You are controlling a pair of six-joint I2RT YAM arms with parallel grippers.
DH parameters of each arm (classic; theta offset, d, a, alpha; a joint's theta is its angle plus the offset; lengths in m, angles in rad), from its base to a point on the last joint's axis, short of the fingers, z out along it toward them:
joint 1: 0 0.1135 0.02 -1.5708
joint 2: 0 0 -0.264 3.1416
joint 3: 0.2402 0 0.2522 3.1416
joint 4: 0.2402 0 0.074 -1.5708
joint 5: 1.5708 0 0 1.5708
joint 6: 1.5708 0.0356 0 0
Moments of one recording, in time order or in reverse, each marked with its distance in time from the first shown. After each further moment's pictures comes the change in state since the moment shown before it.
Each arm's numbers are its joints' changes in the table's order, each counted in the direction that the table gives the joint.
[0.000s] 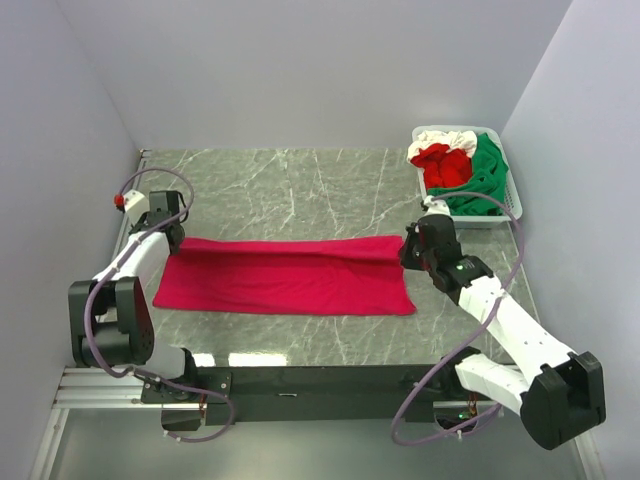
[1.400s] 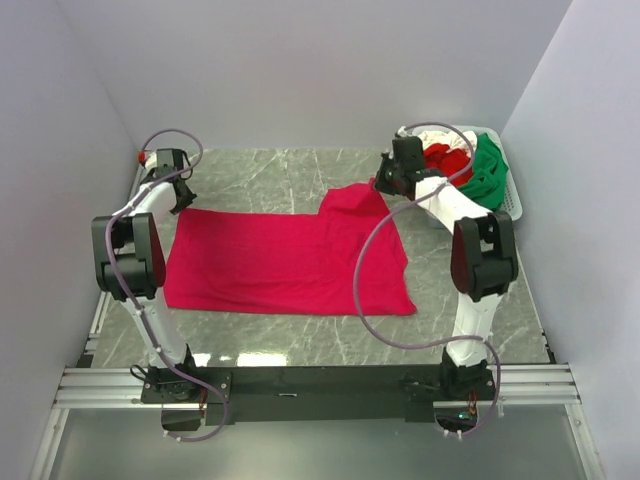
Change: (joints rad) left arm 0.004 0.484 0.528 0.018 0.305 0.111; right arm -0.131 0.932 0.794 -0.124 -0.182 0.023
